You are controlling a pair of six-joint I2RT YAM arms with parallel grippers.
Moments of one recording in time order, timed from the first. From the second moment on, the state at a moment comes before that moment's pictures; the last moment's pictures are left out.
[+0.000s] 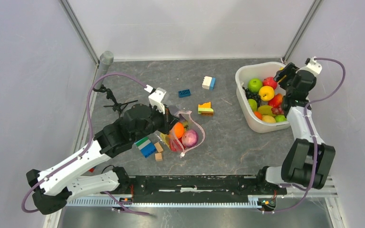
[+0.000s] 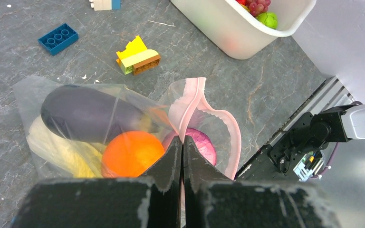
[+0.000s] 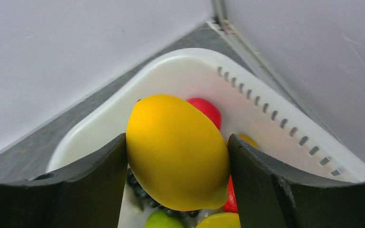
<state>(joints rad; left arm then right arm) -0.95 0.91 1.02 -0.45 -0.16 -0.39 -0.27 1.40 0.95 0.19 0.11 0.36</state>
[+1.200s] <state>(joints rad) -0.95 0.91 1.01 -0.44 -0.15 -0.40 0.78 0.86 0.65 0.14 -0.51 0.11</state>
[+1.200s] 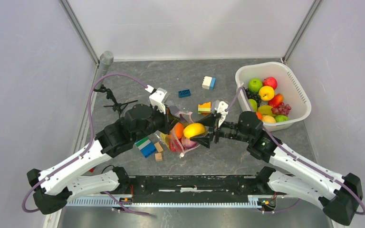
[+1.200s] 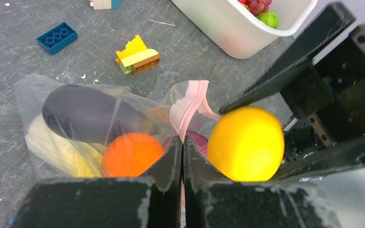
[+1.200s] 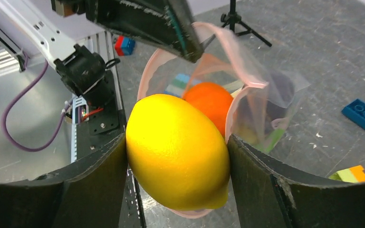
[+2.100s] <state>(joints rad) -0.95 0.96 1.01 -0.39 -0.12 -0.41 1.33 1.16 0.69 0.31 0.91 0.15</state>
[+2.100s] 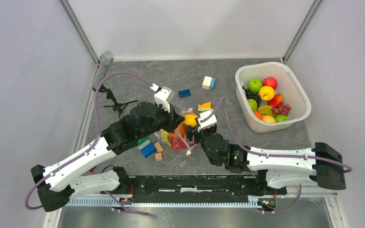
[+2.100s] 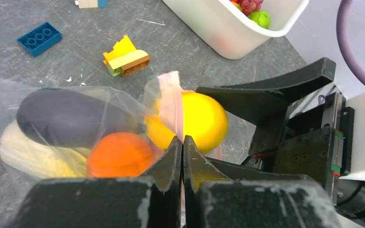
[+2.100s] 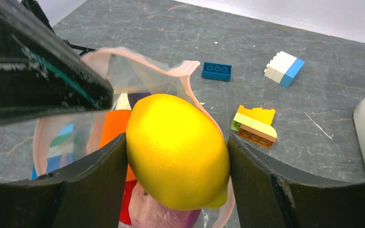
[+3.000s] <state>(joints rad) -0.95 0.95 1.01 -0.37 -0.09 -0.42 1.23 1.15 0.62 0.47 0.65 0.30</state>
